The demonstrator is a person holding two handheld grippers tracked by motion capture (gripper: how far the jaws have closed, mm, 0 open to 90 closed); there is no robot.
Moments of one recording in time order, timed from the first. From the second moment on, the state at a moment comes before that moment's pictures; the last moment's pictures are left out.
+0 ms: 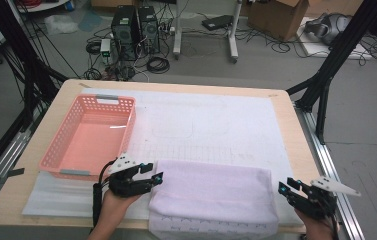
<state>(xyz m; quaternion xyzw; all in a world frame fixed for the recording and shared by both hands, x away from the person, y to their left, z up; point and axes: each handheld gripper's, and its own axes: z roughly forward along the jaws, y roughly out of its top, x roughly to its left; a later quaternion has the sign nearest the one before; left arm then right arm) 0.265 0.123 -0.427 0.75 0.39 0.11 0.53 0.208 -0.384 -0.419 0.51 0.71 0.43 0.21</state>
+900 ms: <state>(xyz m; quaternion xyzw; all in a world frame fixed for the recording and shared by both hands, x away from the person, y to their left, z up) 0.312 0.083 -0.448 0.81 0.39 0.14 0.41 0.259 -0.350 -0.449 0.49 0.77 0.37 0.18</state>
